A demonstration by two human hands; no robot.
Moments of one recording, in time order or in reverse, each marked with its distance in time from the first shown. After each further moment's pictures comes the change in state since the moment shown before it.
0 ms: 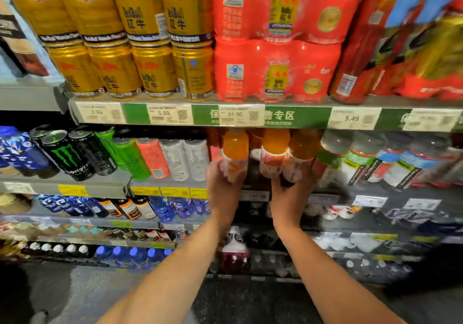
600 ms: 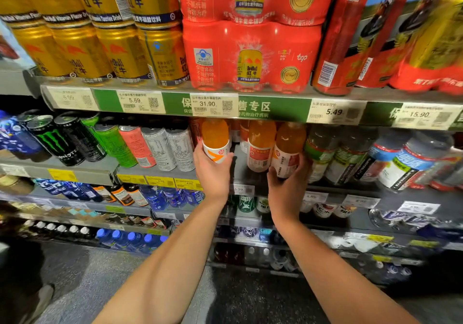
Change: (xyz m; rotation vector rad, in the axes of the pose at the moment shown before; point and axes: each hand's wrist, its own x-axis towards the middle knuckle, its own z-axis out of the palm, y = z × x) left_hand 0.020 -0.009 0.042 0.172 0.293 -0.121; right_hand 0.033 0.013 -0.028 -0.039 -0.116 -0.090
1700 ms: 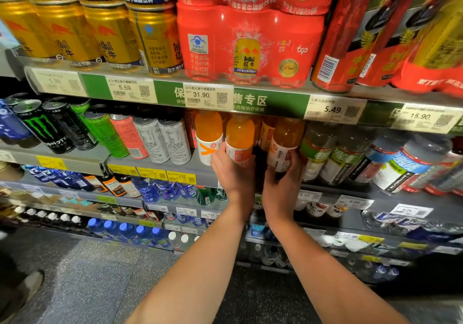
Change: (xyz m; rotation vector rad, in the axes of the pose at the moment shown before) left_hand -0.052 0.024 0.043 0.086 0.038 0.067; right_hand 0.002 0.009 -0.001 0.066 -0.014 -0.047
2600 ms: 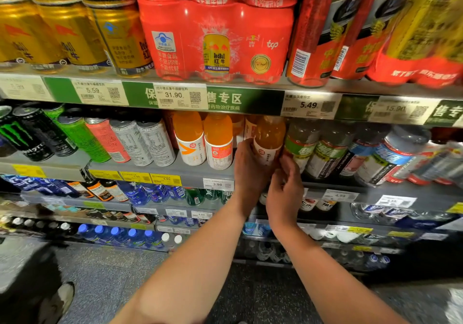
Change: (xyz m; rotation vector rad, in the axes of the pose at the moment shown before) left_hand -0.019 0.009 0.050 -0.055 -0.353 0.151; right_hand 0.004 0.017 -0.036 0.116 -0.017 0.071
